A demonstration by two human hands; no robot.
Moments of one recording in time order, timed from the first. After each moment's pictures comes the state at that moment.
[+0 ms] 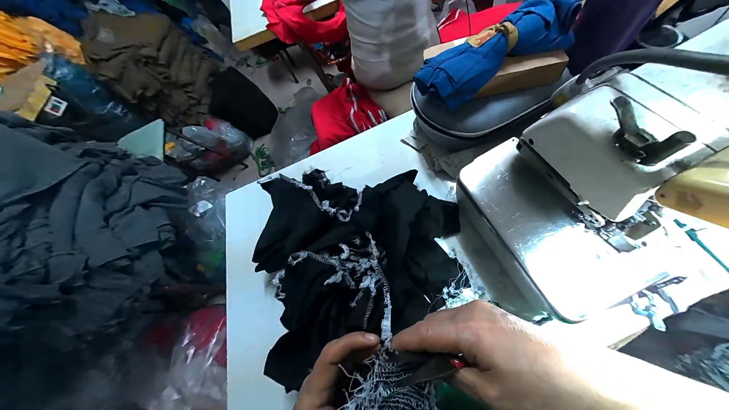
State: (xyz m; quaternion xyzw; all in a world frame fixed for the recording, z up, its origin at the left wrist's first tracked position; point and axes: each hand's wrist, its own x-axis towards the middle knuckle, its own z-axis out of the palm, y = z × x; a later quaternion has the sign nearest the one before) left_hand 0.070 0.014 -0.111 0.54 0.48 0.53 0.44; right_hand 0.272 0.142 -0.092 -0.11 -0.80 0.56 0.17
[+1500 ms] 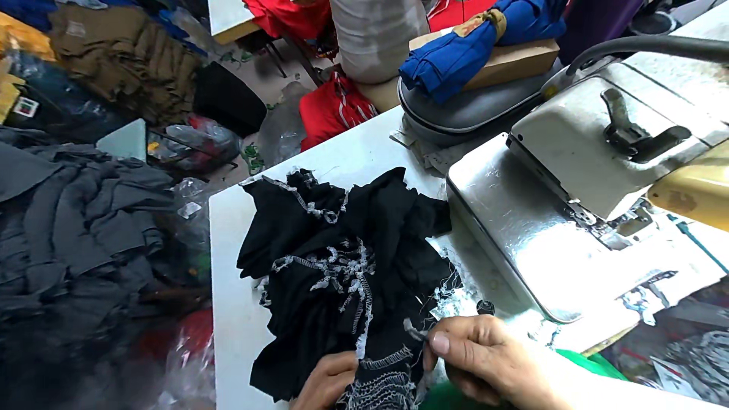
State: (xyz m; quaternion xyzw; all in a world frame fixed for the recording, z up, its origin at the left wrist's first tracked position) left_hand 0.064 -0.003 -0.131 0.57 0.50 0.52 0.40; right_hand 0.292 0.124 -0.110 -0.28 -0.48 0.82 0.10
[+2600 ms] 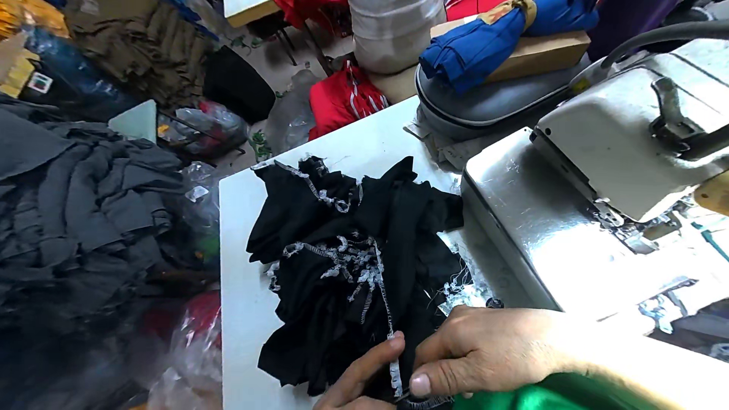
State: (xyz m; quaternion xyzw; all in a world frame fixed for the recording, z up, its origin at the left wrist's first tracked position) left_hand 0.068 -0.006 -0.137 0.62 0.42 0.50 0.44; right_hand 0.261 0.169 -0.097 -0.08 -0.74 0.65 -0.15
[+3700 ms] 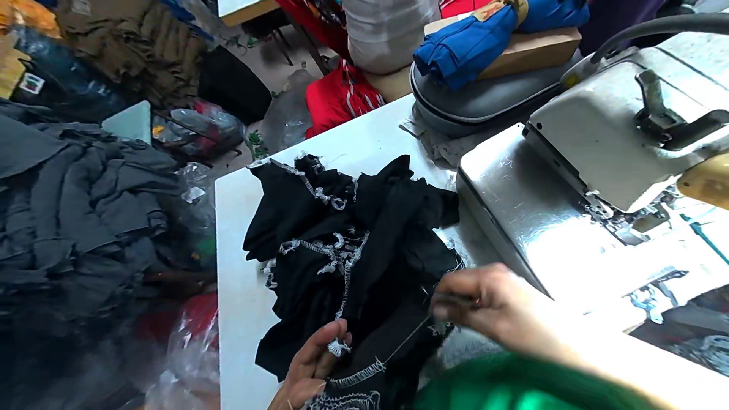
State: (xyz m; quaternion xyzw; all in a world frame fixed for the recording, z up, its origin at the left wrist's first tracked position) left_hand 0.049 -0.011 -0.149 0.53 0.42 0.60 0.43; right_hand 0.284 0.151 -0.118 -0.25 -0.76 0.57 0.21
